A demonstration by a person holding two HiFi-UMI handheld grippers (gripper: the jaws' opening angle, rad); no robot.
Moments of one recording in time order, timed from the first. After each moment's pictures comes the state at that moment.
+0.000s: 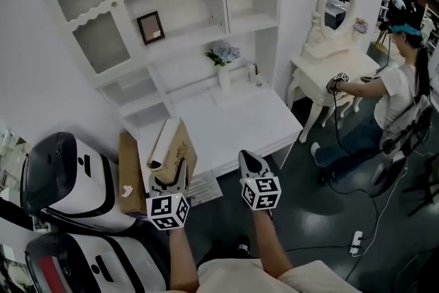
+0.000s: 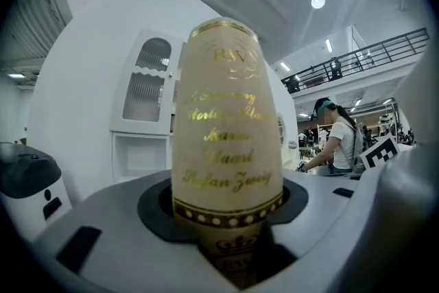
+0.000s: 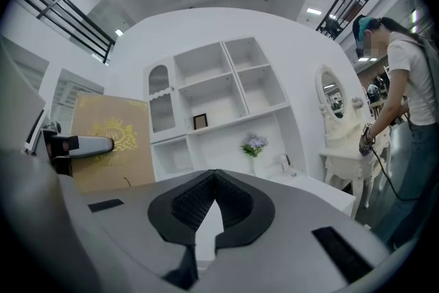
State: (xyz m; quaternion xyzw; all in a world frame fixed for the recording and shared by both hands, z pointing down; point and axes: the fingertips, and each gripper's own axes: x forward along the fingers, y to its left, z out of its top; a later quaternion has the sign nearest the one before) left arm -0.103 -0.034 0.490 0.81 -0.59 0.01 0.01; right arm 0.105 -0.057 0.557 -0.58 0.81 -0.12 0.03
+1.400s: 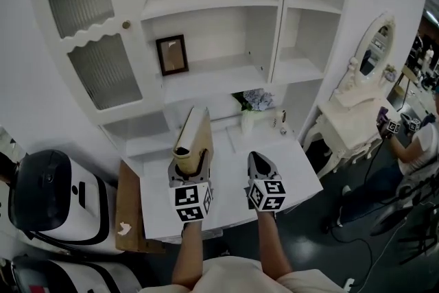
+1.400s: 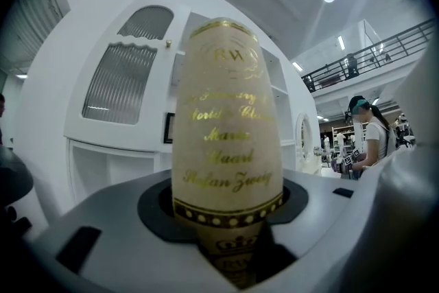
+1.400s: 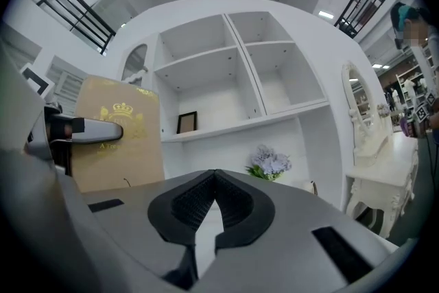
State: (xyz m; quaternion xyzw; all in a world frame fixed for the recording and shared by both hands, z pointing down) left arm -0.110 -0.329 0.449 0.78 -0.62 0.00 0.00; right arm 0.065 -0.357 0.520 -0.57 0.82 -0.08 0.03
